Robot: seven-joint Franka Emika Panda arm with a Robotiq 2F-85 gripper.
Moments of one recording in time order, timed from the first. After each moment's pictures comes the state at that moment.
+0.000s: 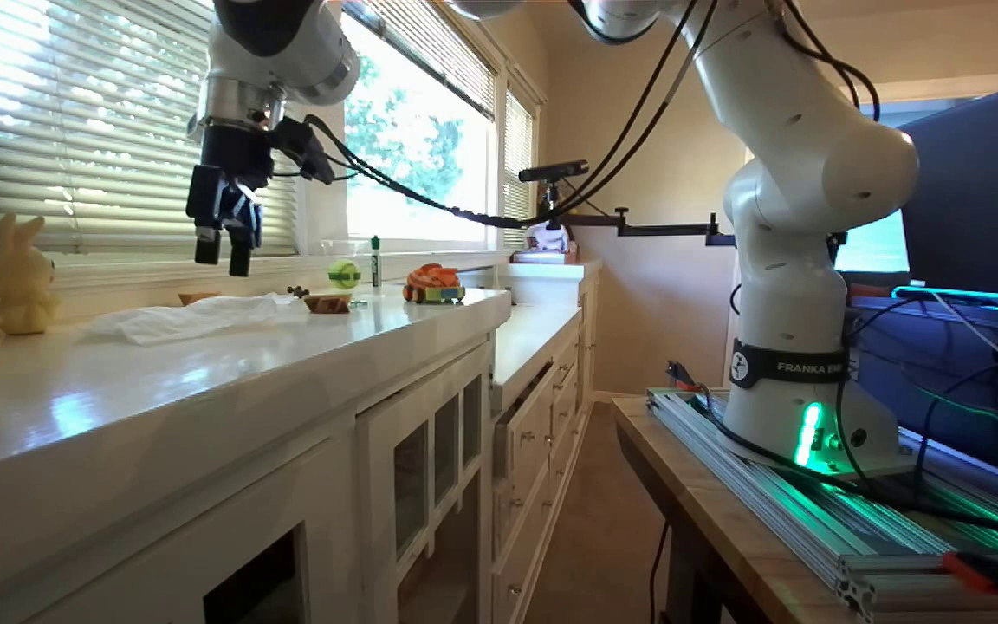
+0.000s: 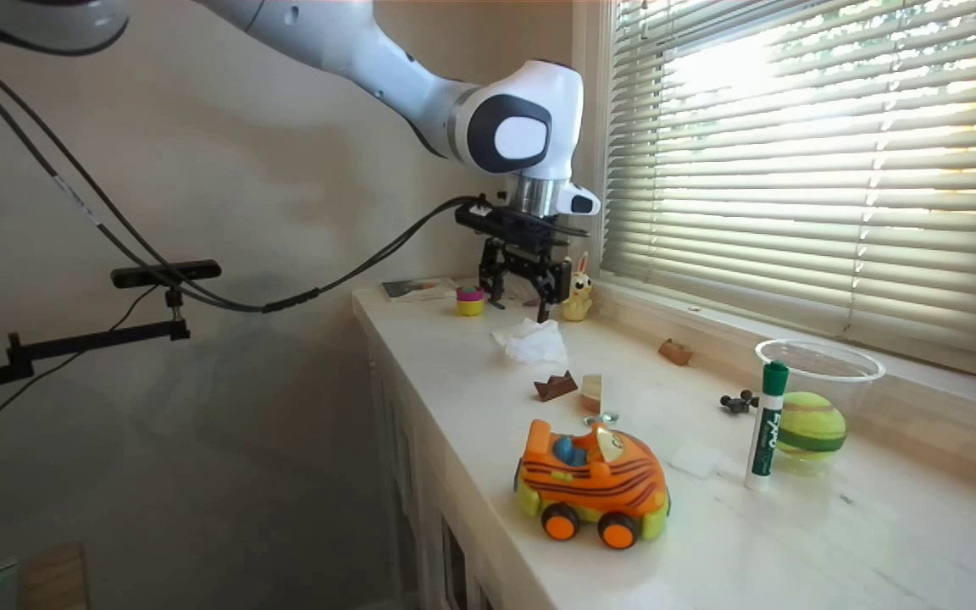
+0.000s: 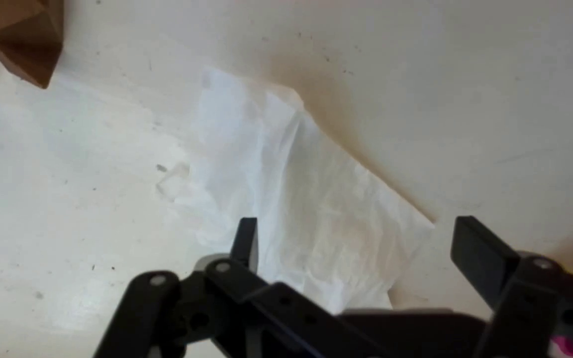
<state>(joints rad) -0.06 0.46 -0.01 -1.55 0.25 2.06 -0.30</state>
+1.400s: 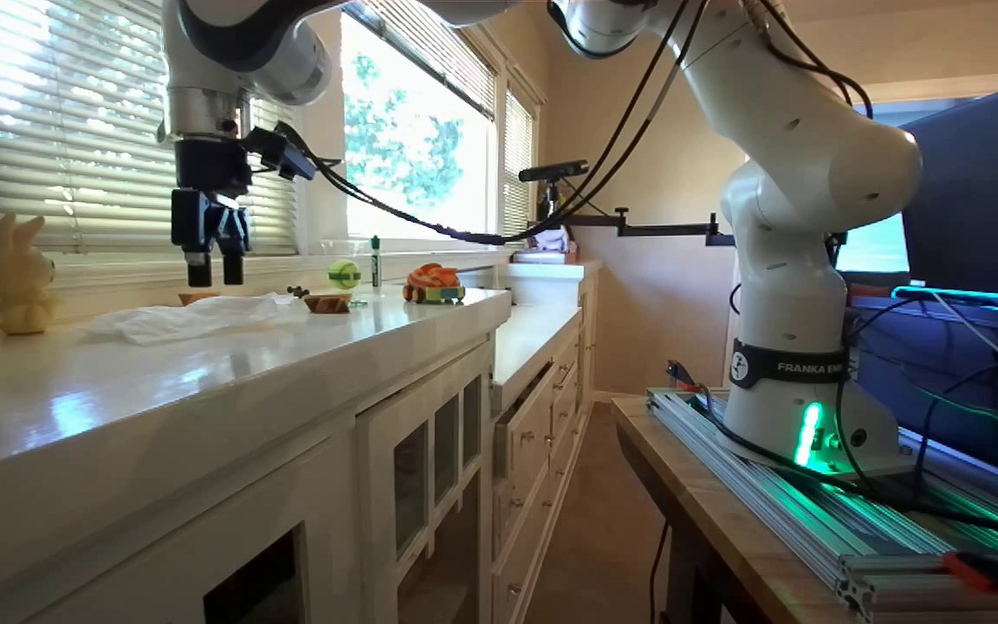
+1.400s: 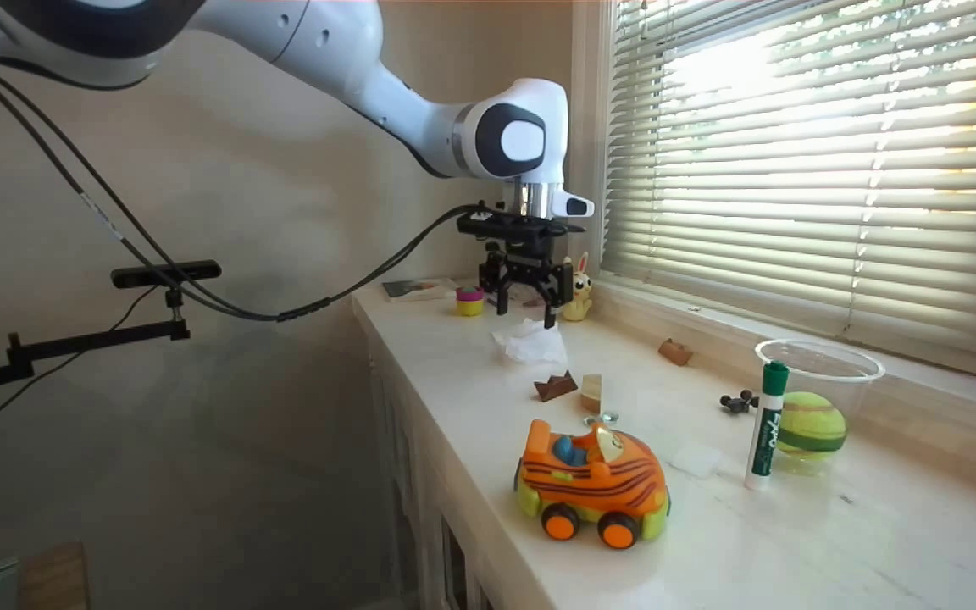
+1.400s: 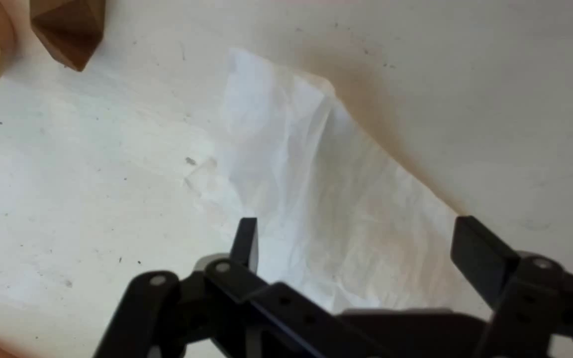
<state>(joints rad) -0.02 0.55 -0.01 -1.42 0.05 2.00 -0.16</state>
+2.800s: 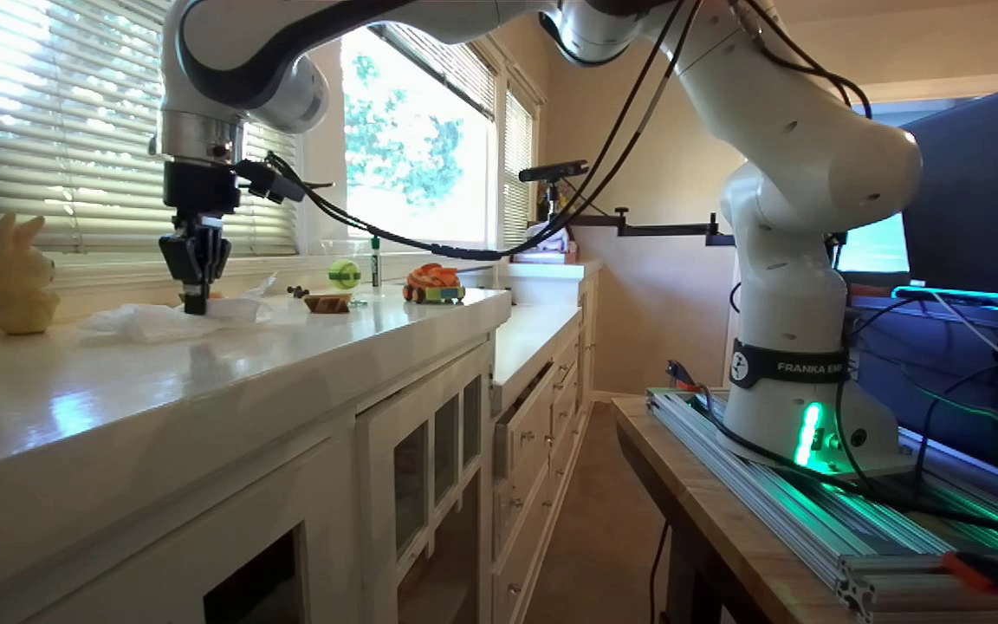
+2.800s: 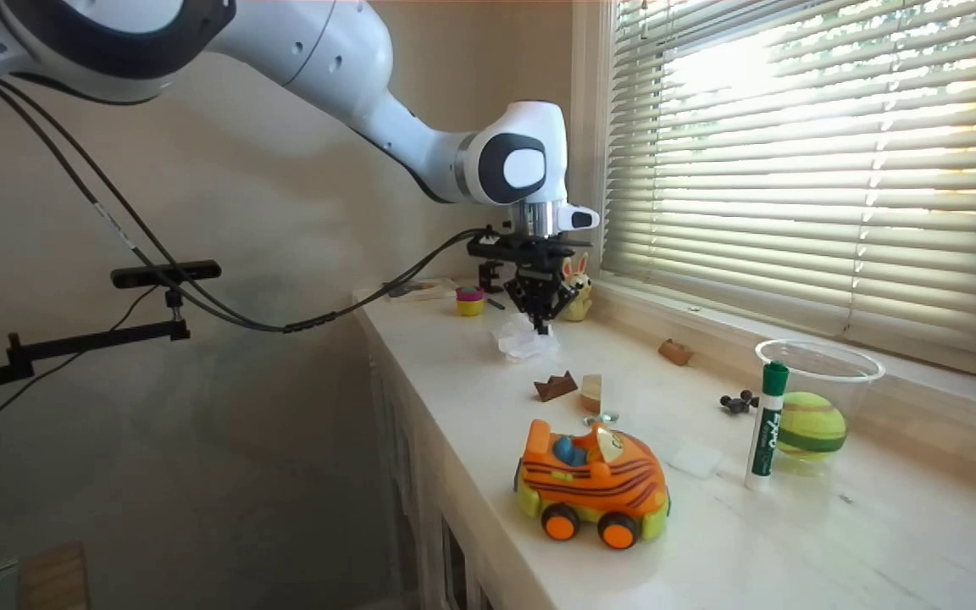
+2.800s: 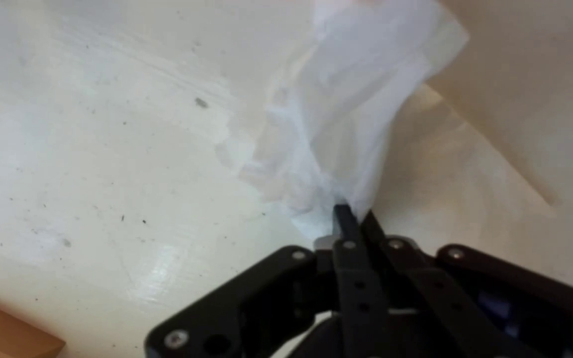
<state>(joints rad) -0.02 0.59 -0.01 -1.44 0.02 2.16 -0.16</state>
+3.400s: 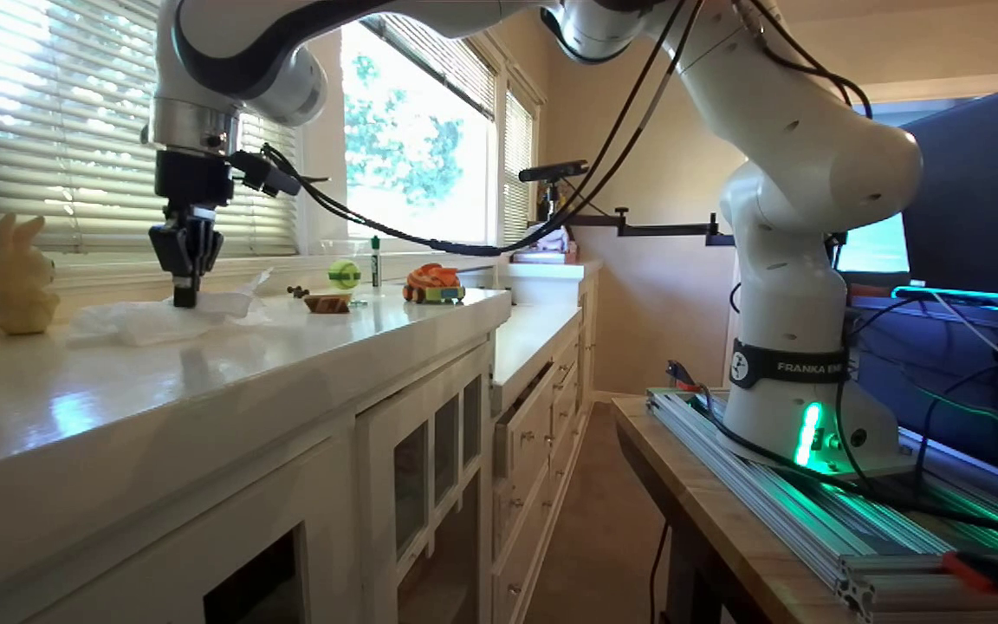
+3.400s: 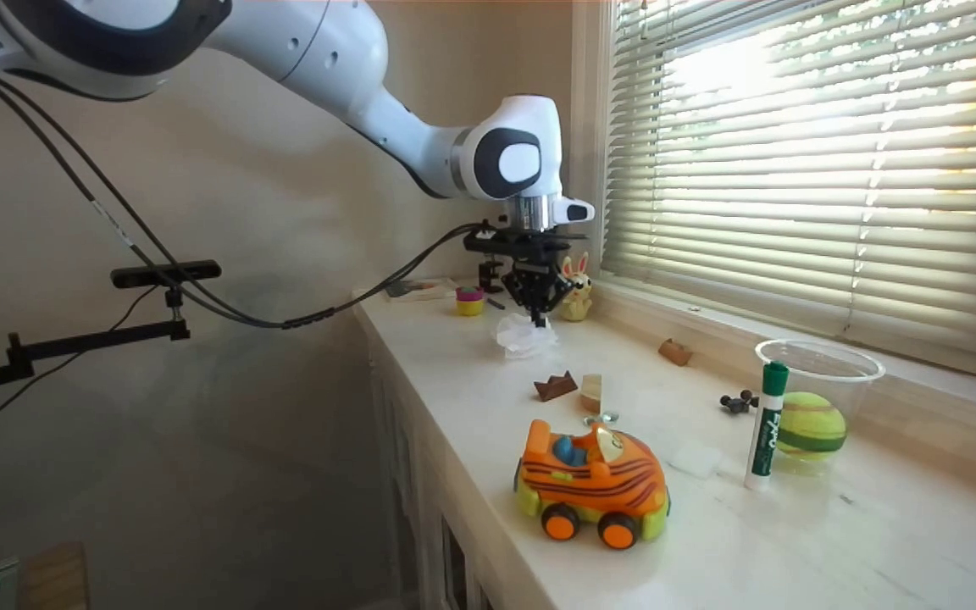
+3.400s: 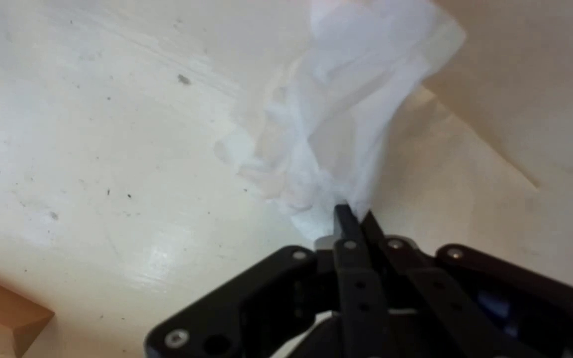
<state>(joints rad) -0.01 0.58 -0.01 -1.44 0.02 2.18 -0.16</state>
